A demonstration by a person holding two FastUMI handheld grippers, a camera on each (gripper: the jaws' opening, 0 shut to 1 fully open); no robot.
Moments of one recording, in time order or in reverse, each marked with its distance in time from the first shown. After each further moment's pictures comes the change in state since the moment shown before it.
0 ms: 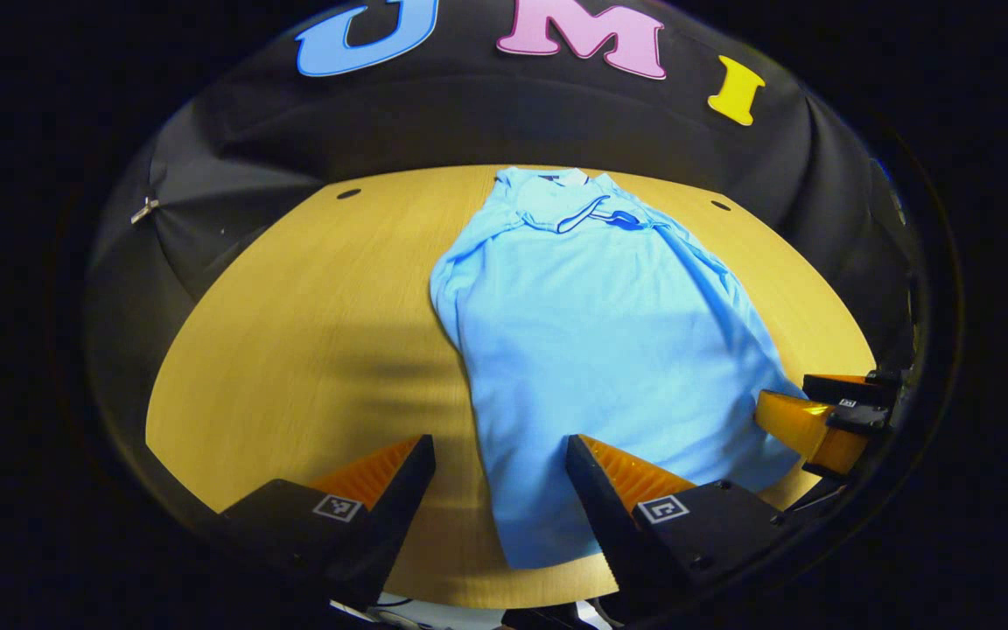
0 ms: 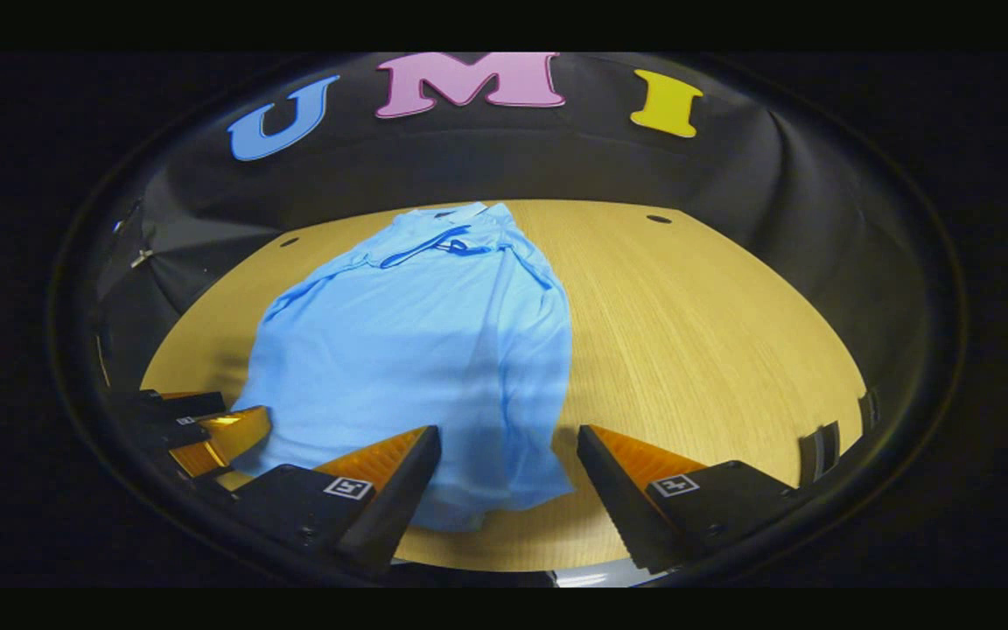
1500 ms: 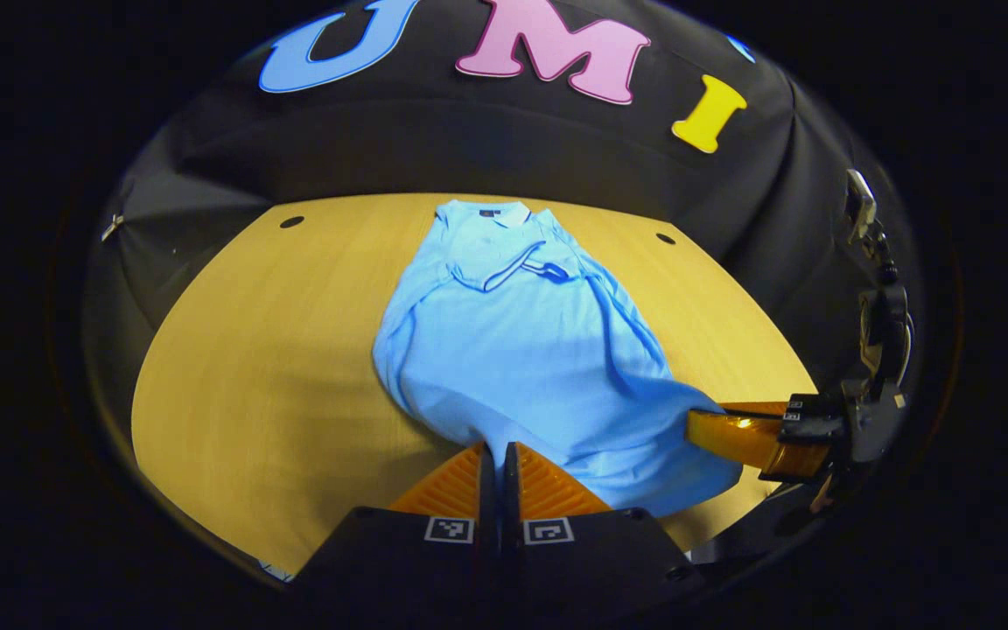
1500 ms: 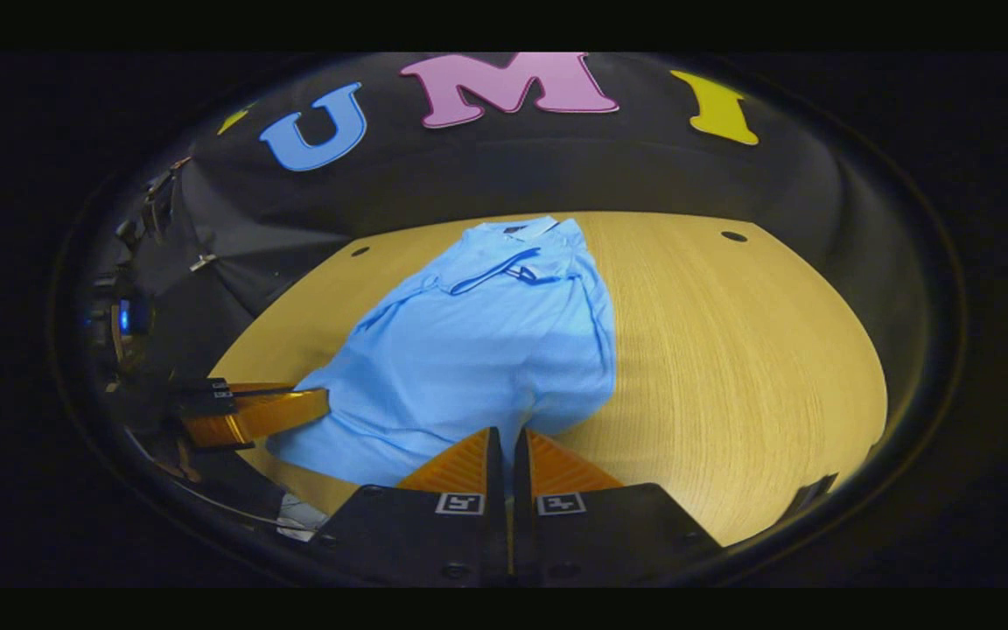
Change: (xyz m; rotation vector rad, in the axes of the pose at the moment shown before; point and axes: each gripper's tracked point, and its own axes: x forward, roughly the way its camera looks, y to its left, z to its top) left arm -0.017 -0.051 0.089 -0.054 -0.041 -0.166; right arm -0.006 0.020 0.088 -0.021 -0.029 0.260
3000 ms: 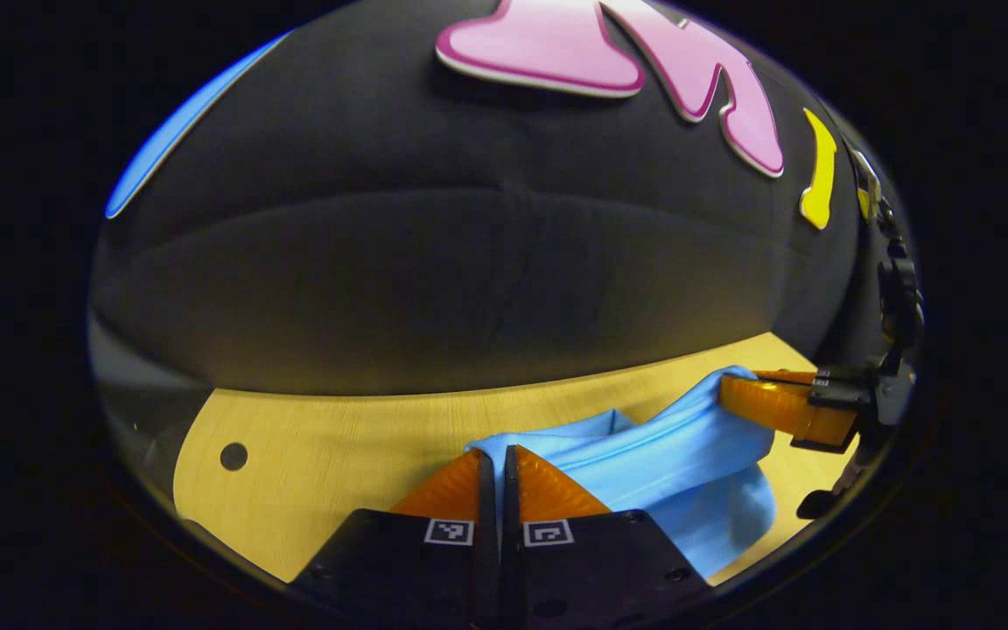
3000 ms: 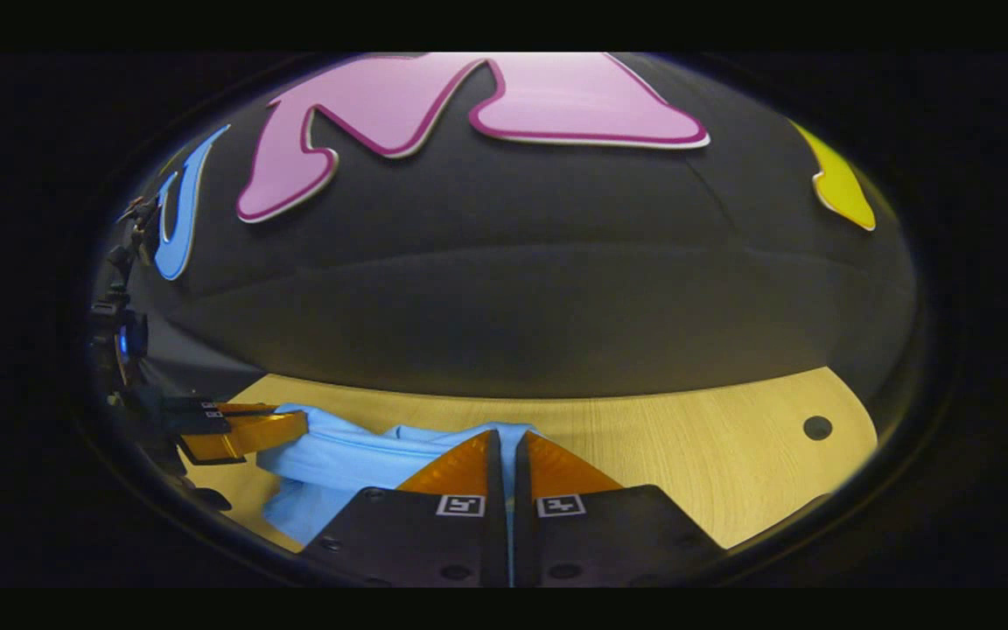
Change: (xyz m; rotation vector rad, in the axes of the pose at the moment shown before) left arm 0.270 0.080 0.348 0.188 -0.260 0.049; right arm 0.286 -0.070 0.349 -0.050 -0.353 -0.068
